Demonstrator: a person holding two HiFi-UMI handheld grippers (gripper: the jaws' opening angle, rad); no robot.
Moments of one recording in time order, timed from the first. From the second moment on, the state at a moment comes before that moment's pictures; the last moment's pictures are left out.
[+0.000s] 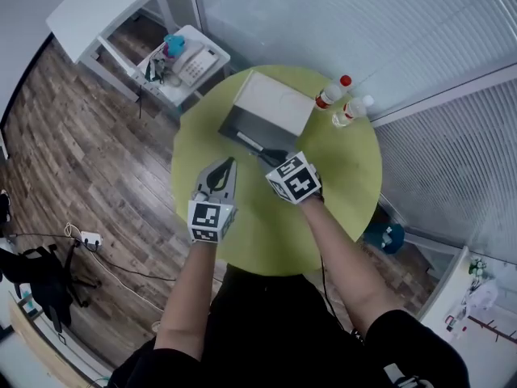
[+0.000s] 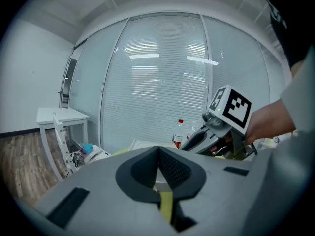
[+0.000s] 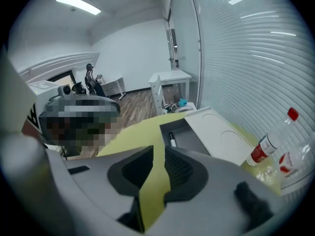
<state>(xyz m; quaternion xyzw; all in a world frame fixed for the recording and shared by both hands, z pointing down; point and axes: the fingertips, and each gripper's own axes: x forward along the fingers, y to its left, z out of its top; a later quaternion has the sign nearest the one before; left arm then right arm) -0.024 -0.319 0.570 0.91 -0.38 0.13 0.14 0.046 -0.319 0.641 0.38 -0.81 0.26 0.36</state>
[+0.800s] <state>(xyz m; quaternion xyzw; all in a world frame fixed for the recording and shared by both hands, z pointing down) 0.003 -0.212 0.454 0.95 -0.28 0.09 0.08 0.045 -0.205 0.463 0.44 -0.88 0.10 0.12</state>
